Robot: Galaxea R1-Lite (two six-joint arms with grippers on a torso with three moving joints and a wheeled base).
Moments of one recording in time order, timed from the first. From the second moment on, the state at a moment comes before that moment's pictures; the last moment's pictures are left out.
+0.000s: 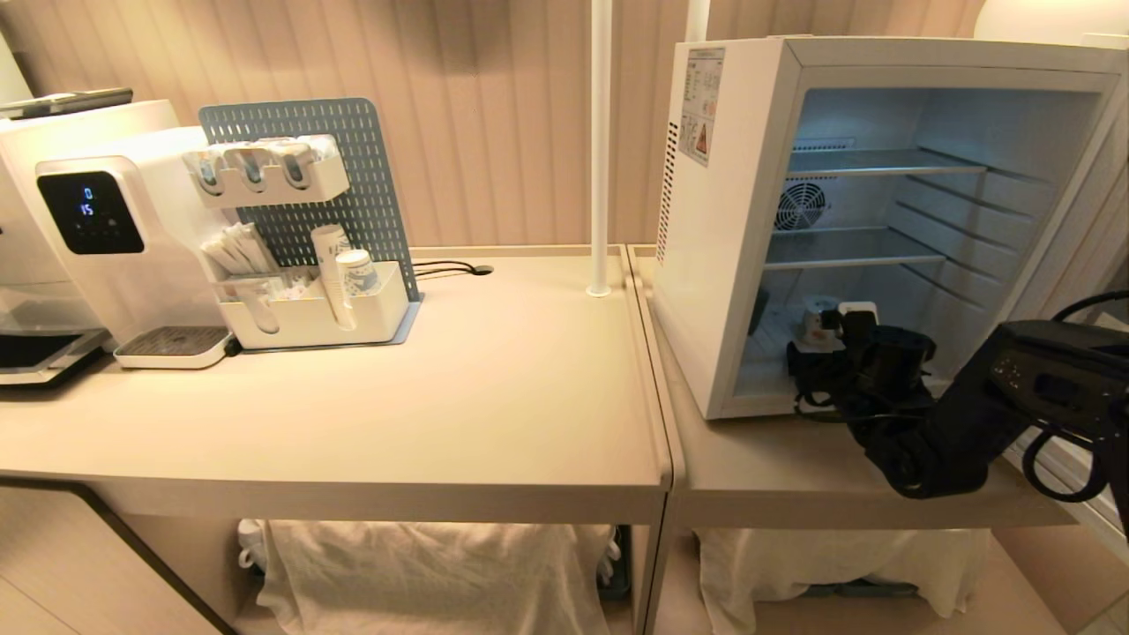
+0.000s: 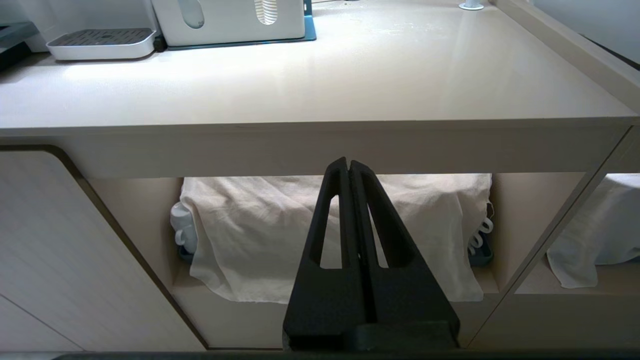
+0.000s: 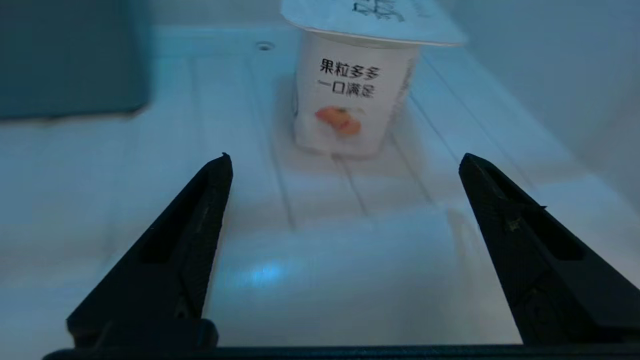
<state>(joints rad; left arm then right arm) 0.00 0.00 0.00 0.00 -0.01 0.01 0.08 2.41 -1.03 -1.24 -0.33 -0.14</state>
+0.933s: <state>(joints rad) 0.00 0.00 0.00 0.00 -0.01 0.00 0.01 2.57 -1.41 -0.98 -0.38 -0.14</state>
